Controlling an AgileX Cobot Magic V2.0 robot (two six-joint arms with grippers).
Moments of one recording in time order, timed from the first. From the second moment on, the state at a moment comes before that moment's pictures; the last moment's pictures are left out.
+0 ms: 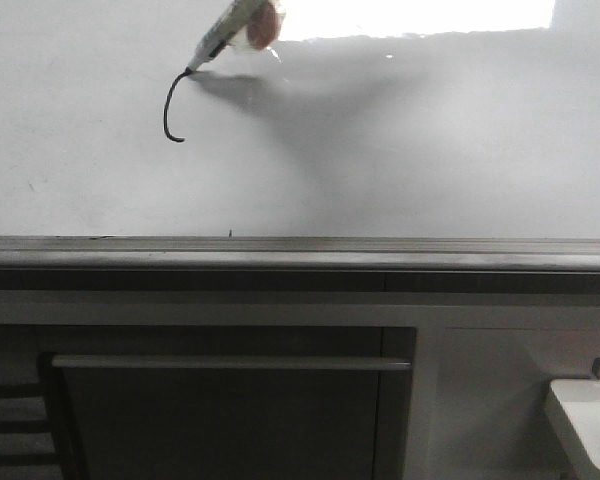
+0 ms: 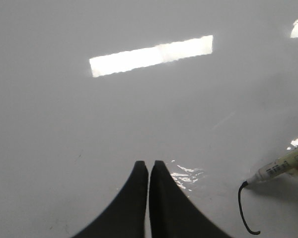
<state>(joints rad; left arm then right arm) -0.26 0.70 -0.40 0.23 -0.32 -0.10 0.56 1.40 -1.15 0.64 0.35 -0.66</state>
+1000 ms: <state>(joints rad) -0.26 0.70 -0.40 0.23 -0.32 -0.10 0.57 1.43 -1.11 0.64 0.48 -0.65</state>
